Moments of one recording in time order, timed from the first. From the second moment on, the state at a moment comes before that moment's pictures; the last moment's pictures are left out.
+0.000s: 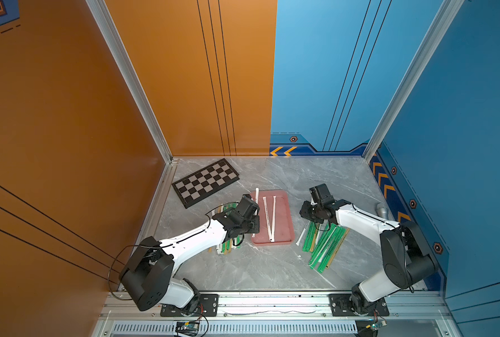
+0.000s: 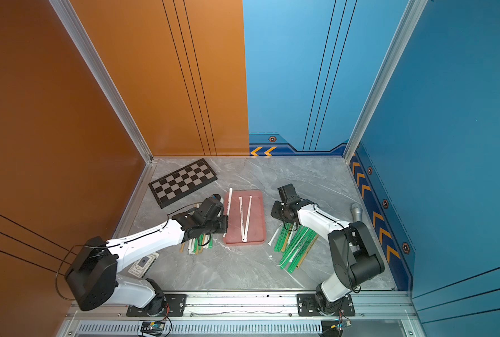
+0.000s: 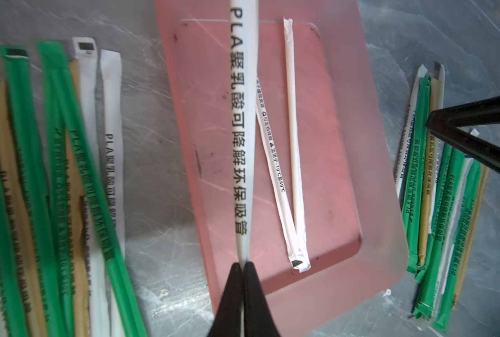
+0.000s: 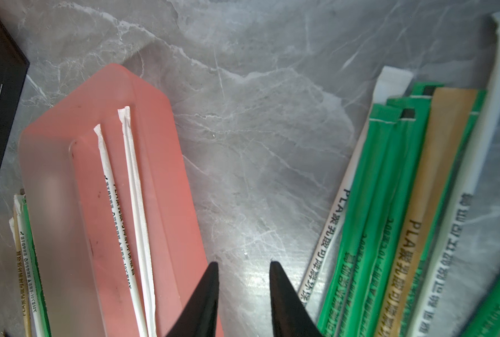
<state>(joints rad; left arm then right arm) -0.72 1.45 0.88 -0.37 -0.05 -0.65 0.39 1.58 0.93 -0.36 -0.08 0.70</state>
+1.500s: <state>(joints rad) -0.68 1.19 0.77 -0.41 -0.24 -0.61 0.48 1.70 0.96 -0.54 0.03 0.72</state>
